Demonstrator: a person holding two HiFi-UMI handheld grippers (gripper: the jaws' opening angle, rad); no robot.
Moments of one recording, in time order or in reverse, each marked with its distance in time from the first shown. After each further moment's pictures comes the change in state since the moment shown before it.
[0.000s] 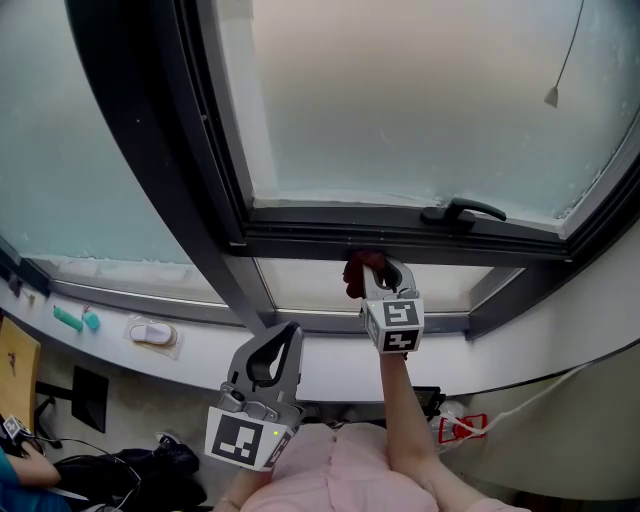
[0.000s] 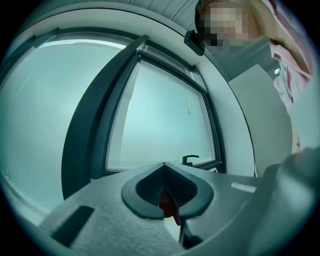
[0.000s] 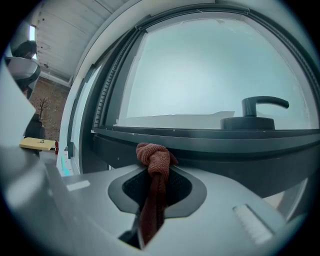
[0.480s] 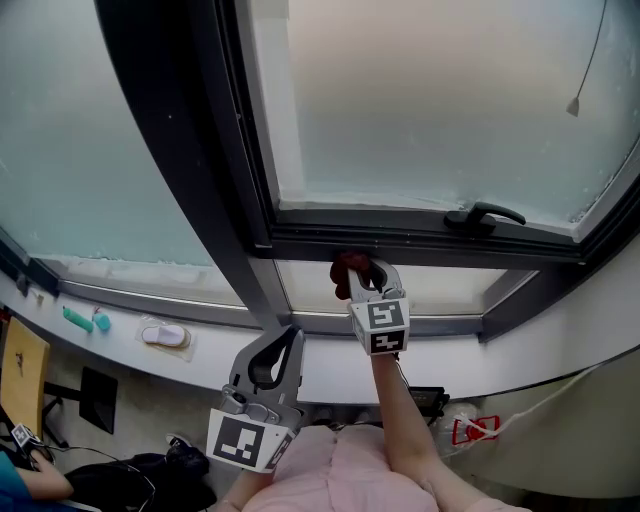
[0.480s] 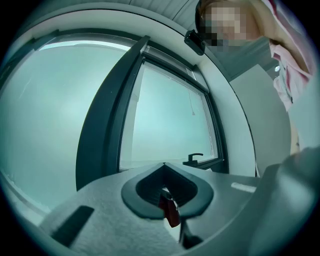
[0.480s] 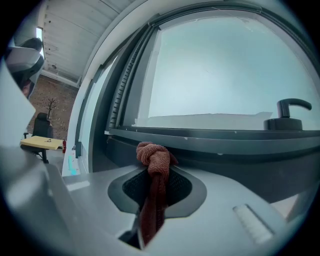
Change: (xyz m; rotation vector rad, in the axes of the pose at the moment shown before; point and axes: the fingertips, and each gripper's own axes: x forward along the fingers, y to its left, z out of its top) left arm -0.024 0.035 0.001 0.015 0.013 0.017; right arm 0.033 0.075 0.014 -0.012 -0.045 0.089
